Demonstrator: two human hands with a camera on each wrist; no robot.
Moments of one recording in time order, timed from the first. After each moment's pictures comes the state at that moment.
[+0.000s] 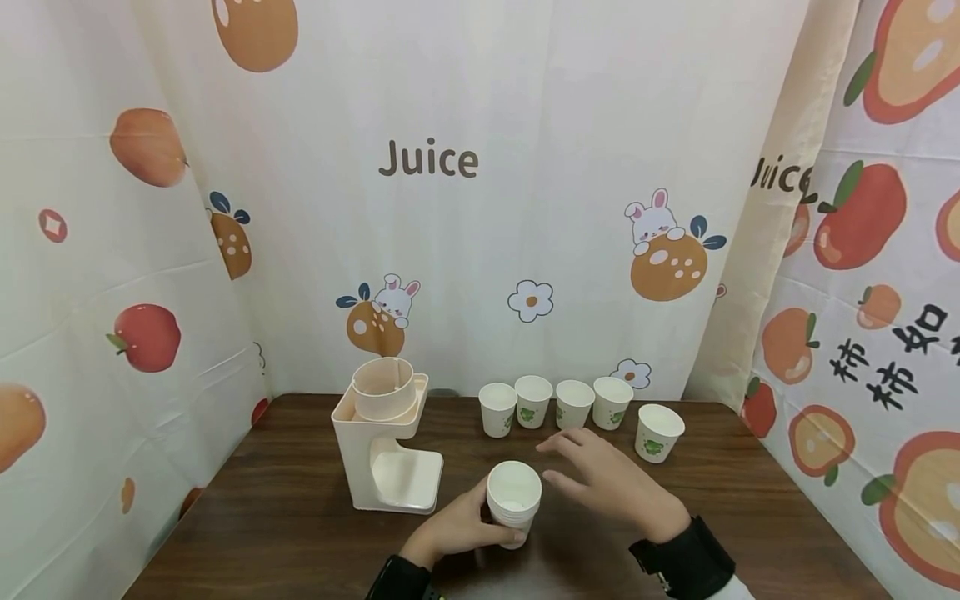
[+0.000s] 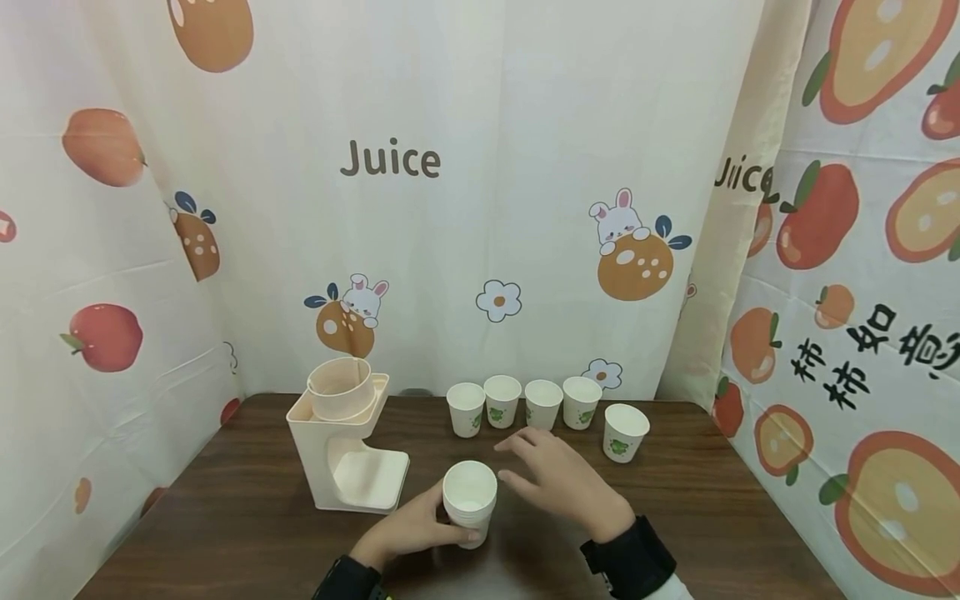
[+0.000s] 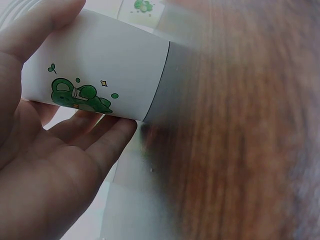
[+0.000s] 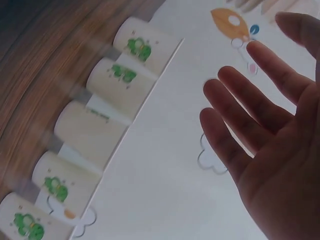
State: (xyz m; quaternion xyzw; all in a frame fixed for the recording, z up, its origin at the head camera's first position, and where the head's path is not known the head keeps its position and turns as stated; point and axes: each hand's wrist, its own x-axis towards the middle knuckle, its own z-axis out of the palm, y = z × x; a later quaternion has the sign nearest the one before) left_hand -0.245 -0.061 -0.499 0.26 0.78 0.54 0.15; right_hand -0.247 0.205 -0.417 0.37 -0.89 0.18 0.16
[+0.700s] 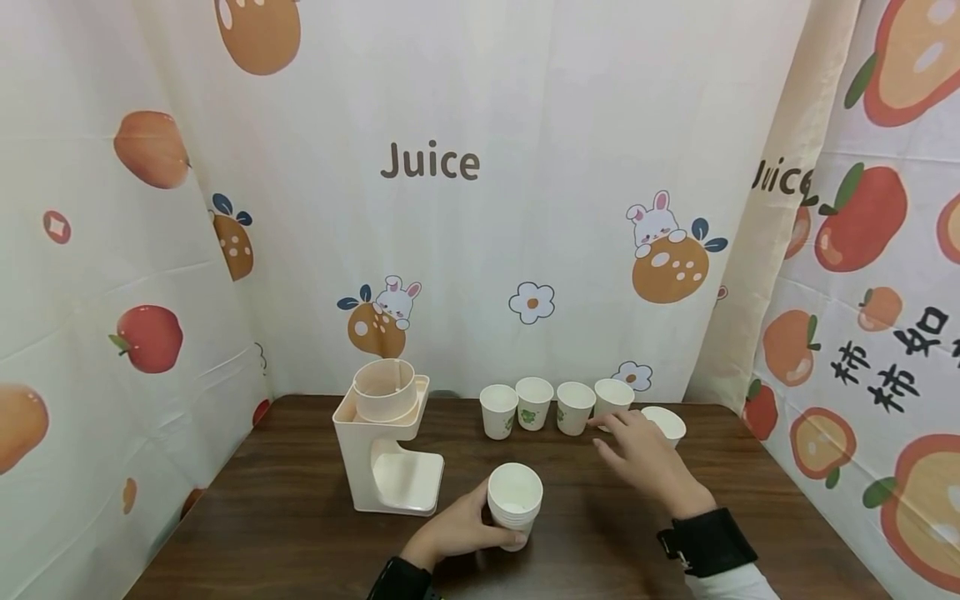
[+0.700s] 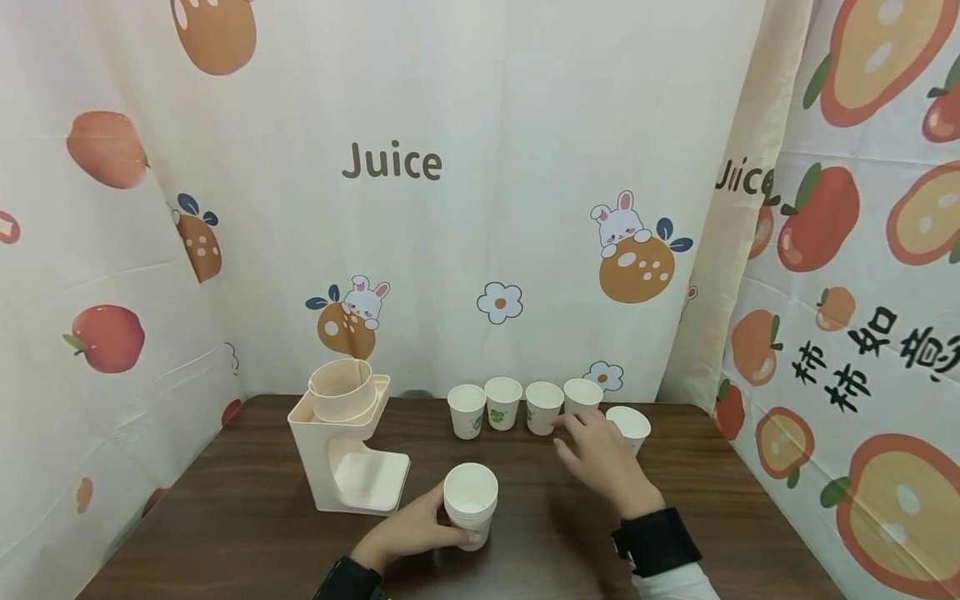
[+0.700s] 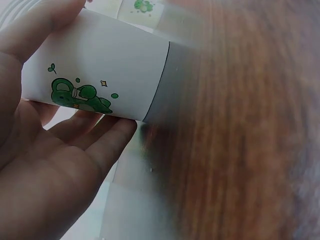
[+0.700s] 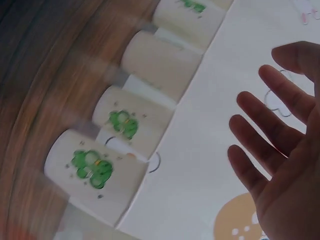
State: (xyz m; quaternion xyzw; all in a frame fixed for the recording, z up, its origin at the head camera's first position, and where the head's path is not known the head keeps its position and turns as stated) left_hand -0.243 -0.060 -0.498 0.25 0.78 0.55 0.14; right_hand -0.279 0.256 -0.430 0.27 -0.91 0.13 0.28
